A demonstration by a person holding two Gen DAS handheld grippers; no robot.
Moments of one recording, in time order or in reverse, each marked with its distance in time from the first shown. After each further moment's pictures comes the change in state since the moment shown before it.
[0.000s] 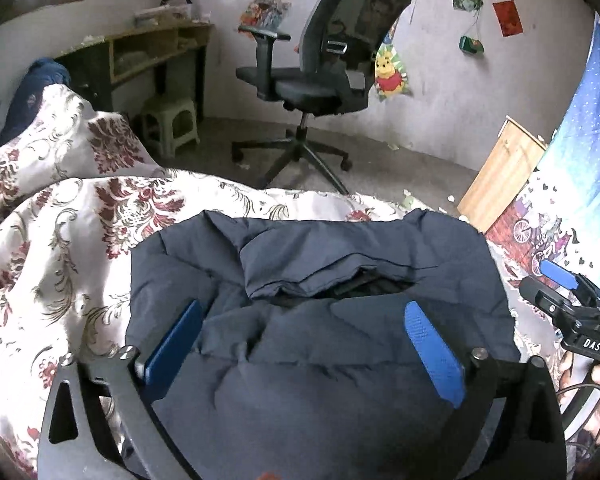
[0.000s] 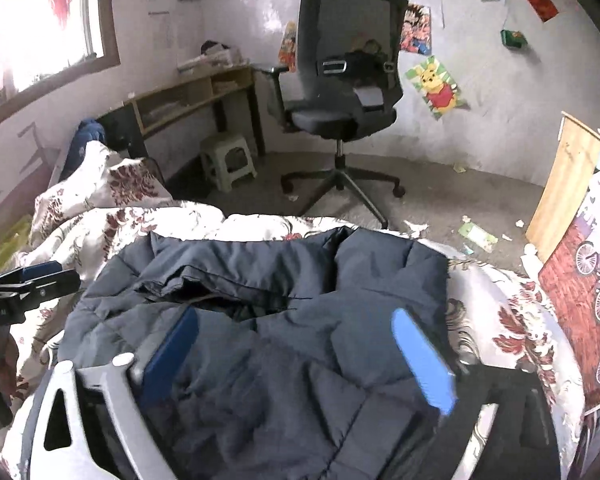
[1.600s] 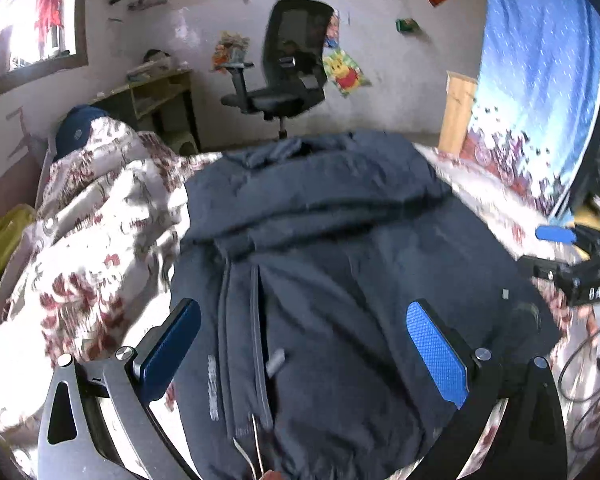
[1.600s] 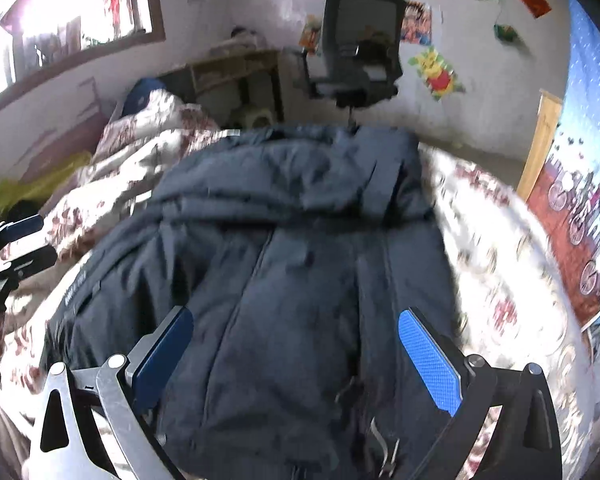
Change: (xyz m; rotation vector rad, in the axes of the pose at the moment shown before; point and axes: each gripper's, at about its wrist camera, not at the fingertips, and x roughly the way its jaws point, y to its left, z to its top) left arm -0.196 -0.041 -0.250 0.261 -0.066 0.036; right arm -0.190 0.067 -0.223 -0.030 0.076 0.042
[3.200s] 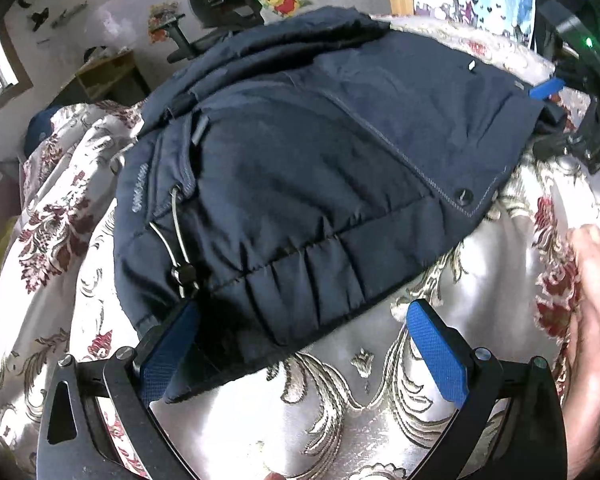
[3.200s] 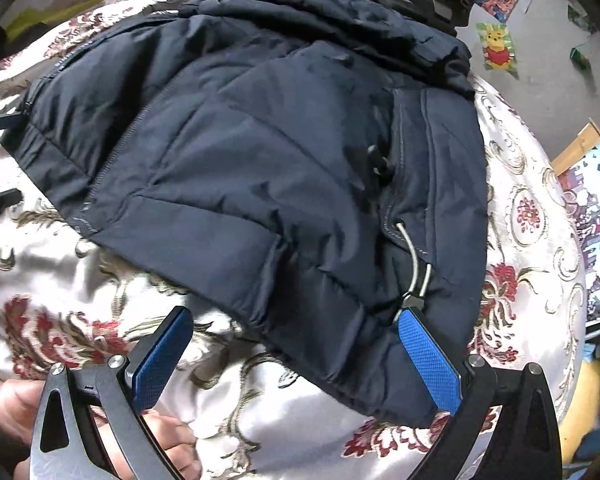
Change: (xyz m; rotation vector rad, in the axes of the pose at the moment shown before) left arm 0.027 -0.036 -0.156 0.297 0.234 0.027; right arm 0.028 0.006 -0.129 -0.326 0.353 -0.093
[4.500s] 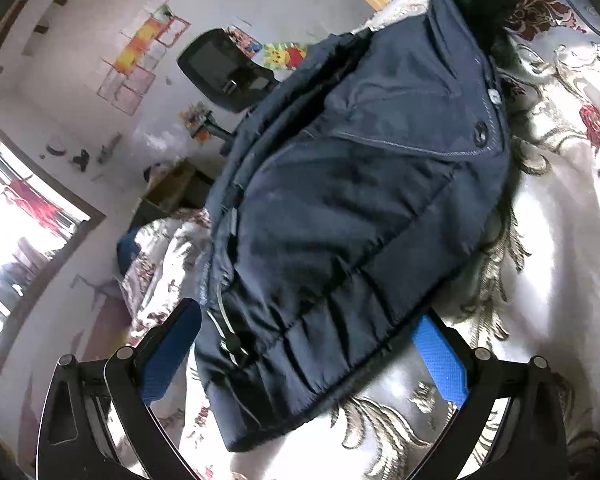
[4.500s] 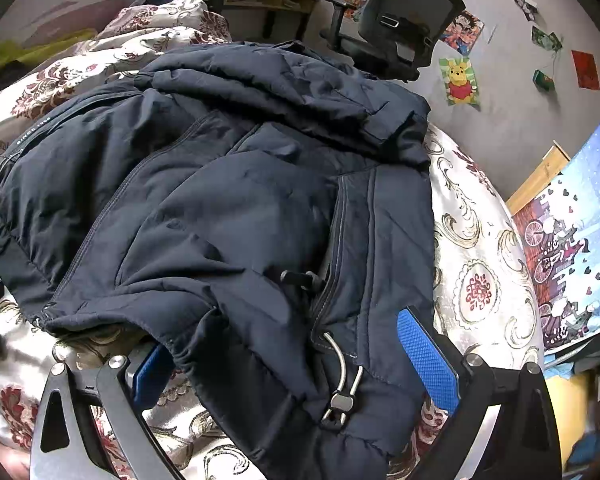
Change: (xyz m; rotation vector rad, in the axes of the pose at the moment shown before) left arm 0.018 -0.031 -0.014 0.358 -0.219 0.468; right arm -0.022 -0.024 0.059 0.047 -0.165 -0.113
